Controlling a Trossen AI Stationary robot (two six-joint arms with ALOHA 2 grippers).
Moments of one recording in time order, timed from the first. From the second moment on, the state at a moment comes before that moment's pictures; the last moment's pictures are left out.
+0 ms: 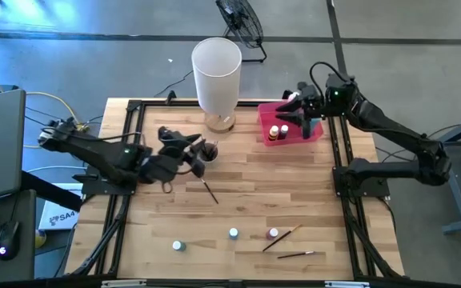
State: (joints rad) left arm -0.32 1.22 1.22 -0.49 -1.08 -0.56; right arm -0.64 1.03 1.00 -0.23 -0.60 0.00
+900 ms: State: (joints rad) left arm -0.35 1.21 1.12 -0.87 -0.67 -1.19; right arm -0.46 1.15 1.00 -0.04 -0.36 0.03
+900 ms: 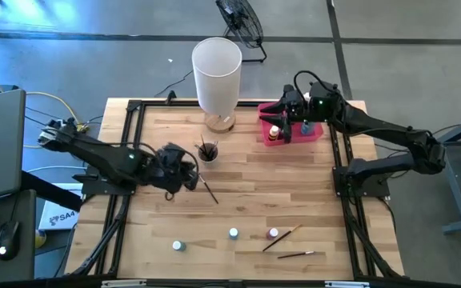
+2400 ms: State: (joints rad) left arm -0.35 1.07 0.96 -0.61 -0.70 -0.87; right arm -0.33 1.06 1.00 -0.20 -0.16 0.26
